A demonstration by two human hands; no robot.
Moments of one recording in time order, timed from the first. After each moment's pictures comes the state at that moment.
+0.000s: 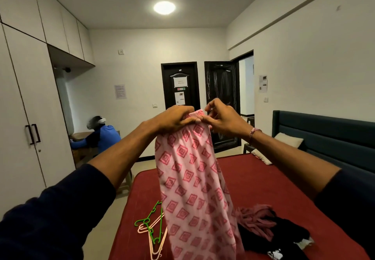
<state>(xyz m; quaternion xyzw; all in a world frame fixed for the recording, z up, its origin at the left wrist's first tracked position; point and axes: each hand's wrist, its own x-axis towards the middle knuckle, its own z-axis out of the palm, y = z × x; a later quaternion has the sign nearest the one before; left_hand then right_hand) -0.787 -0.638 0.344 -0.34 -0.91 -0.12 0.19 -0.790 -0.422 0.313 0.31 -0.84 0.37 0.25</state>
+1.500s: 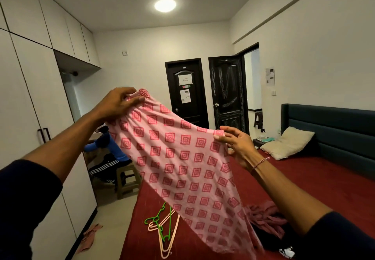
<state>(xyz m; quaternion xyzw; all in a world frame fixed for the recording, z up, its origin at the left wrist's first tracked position) -0.759 -0.760 0.388 -0.16 -0.91 -0.21 0.31 -0.808 -0.407 0.220 0.13 -0.56 0.82 0.03</state>
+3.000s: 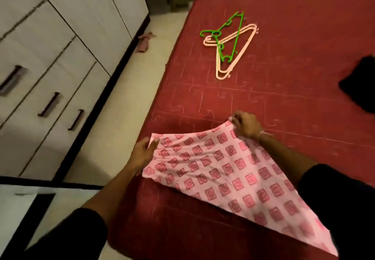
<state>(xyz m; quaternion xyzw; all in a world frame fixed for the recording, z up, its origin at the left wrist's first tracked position) -0.617 -0.907 -0.420 0.38 -0.80 -0.47 0.00 -0.883 -0.631 -0.433 0.25 -0.90 0.29 -0.20</state>
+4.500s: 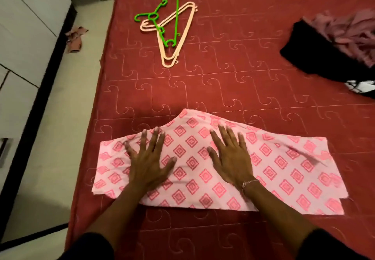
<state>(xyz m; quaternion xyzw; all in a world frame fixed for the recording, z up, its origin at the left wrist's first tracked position) -0.690 -0.809 -0.492 0.05 -0.99 -0.07 -0.07 -0.762 -0.537 -0.491 0.20 -0.97 0.08 -0.08</state>
